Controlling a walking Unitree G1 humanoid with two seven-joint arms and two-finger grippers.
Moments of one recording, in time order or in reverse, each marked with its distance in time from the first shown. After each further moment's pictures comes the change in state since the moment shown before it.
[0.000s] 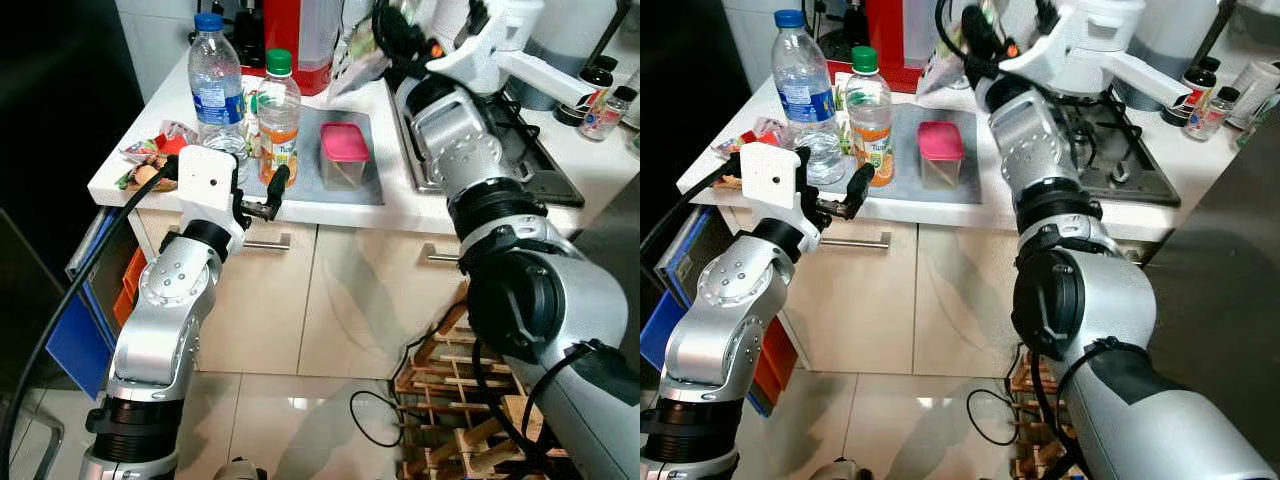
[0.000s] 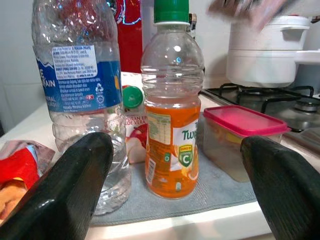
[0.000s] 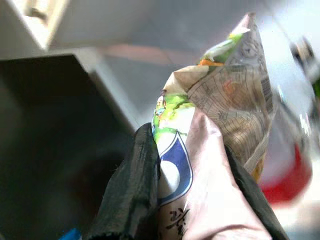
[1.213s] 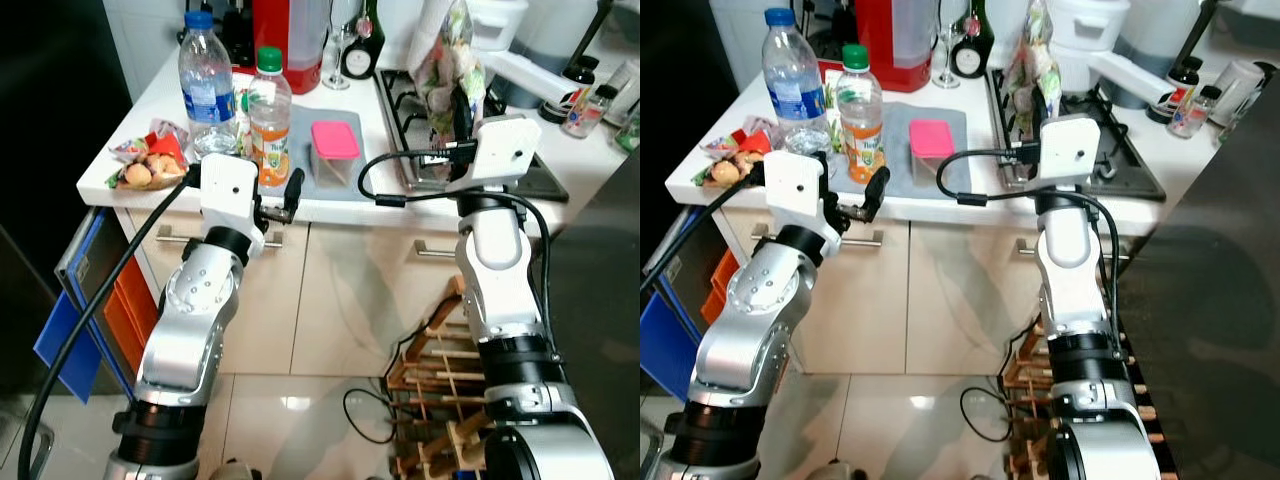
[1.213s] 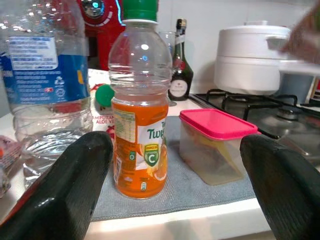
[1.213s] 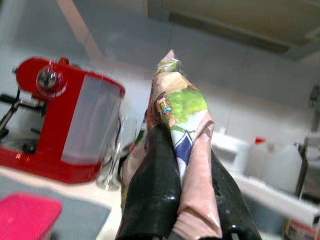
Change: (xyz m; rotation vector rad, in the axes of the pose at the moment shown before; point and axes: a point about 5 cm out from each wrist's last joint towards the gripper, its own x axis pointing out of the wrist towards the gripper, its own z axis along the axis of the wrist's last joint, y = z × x) left arm 0.003 -0.020 -0.007 -0.046 -0.018 0.034; right arm -0.129 -0.040 -0.033 -0.984 -0.105 -0.213
